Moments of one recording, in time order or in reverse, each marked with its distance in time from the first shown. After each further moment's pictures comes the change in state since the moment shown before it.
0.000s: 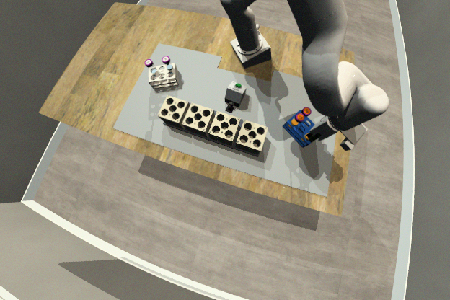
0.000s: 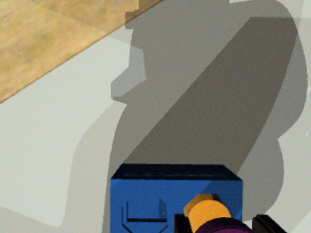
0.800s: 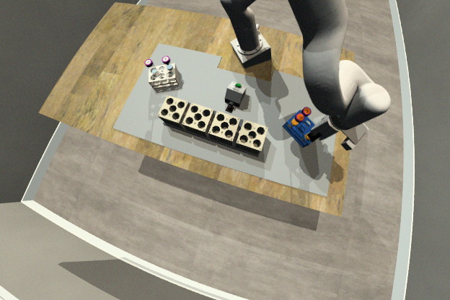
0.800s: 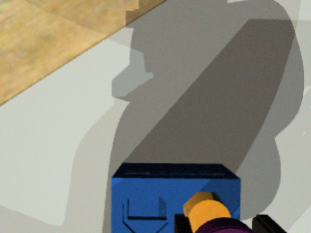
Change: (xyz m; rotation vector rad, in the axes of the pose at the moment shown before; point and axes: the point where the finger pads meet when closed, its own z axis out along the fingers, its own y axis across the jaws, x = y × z) arm 0.000 0.000 -0.005 0.000 0.000 0.000
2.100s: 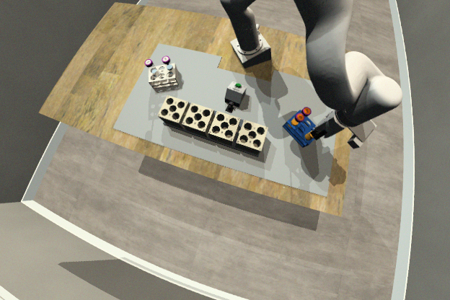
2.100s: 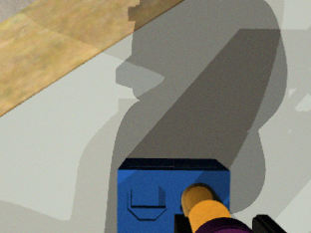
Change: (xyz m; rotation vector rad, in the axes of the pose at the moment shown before) arm 0.000 0.000 -0.028 0.000 0.000 0.000
